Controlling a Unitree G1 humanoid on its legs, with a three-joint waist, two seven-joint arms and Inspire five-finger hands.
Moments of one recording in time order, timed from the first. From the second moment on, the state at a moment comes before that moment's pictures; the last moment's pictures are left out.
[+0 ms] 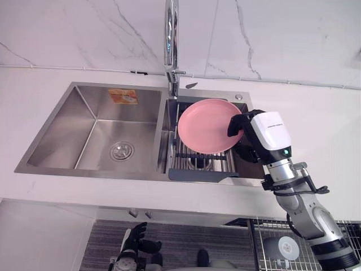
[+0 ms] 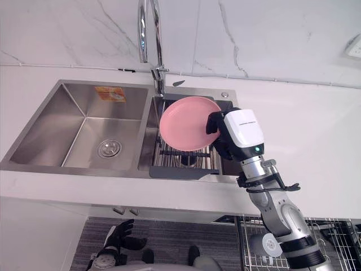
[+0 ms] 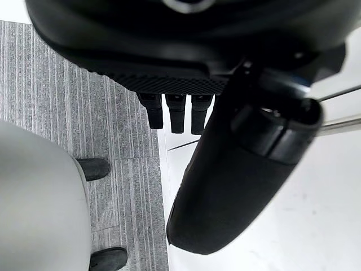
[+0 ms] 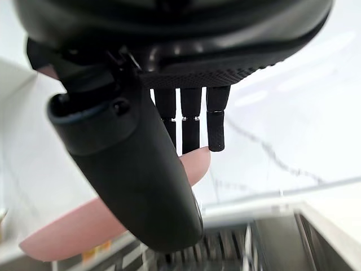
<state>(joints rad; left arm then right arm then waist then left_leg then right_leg) 0.07 0.09 -0.03 1.03 0.12 -0.16 0.13 -0.02 -0.56 0.05 -0.23 -0.74 -0.20 -0.34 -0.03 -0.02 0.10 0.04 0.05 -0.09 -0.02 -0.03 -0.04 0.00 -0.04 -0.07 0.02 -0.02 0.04</state>
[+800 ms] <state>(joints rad) 0.07 0.07 -0.03 1.03 0.13 -0.15 0.16 0.05 -0.39 -0.05 -0.33 -0.73 -0.17 -0.37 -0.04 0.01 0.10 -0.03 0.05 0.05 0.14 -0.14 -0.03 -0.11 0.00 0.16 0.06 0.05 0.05</state>
